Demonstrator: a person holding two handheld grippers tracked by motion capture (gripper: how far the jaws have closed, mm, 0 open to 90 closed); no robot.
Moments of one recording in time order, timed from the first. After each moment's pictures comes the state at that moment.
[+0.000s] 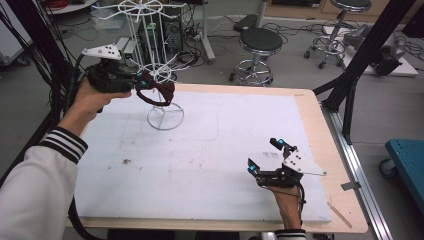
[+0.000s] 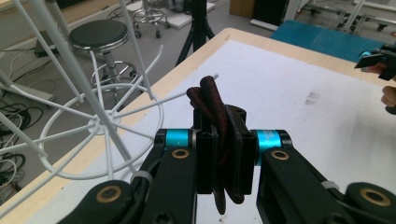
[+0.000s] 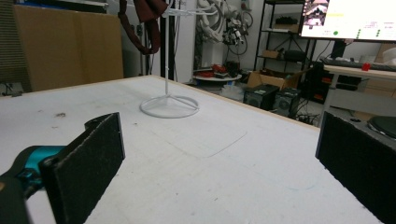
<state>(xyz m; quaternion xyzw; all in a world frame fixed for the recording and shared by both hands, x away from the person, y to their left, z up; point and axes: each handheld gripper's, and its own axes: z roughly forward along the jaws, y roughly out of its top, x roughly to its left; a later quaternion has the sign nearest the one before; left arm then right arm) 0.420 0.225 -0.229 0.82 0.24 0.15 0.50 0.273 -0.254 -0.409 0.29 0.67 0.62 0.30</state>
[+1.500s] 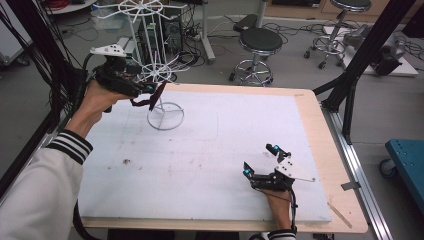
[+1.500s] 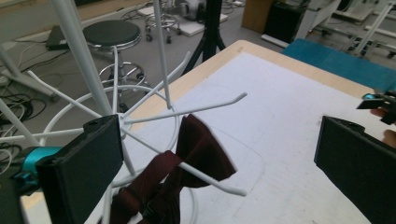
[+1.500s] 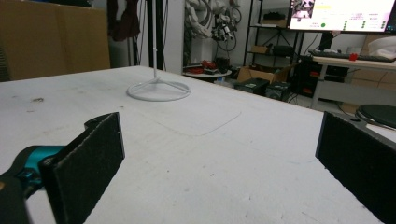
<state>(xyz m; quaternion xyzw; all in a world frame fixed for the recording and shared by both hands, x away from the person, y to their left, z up) 0.433 0.221 -0.239 0.79 0.28 0.15 0.52 0.277 -0.247 -0.448 0.31 0.66 0.61 0.31</state>
